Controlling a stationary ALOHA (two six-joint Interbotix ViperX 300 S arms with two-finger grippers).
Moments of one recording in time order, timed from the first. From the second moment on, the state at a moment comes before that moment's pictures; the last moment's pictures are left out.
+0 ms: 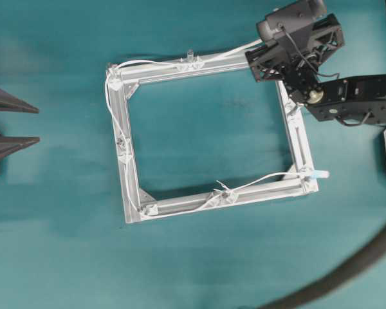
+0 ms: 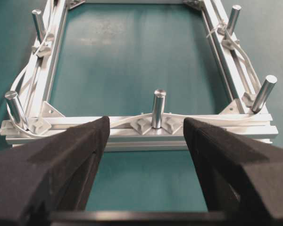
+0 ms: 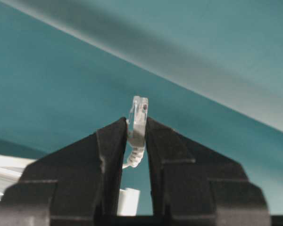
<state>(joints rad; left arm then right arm) 0.10 -1.35 1.43 -0.05 0.17 0.03 -0.12 0.01 0.71 -1.37 1.07 1.87</state>
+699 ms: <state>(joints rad) 0.10 -1.35 1.44 -0.05 0.17 0.03 -0.29 -0.07 0.86 -1.63 0.80 1.93</state>
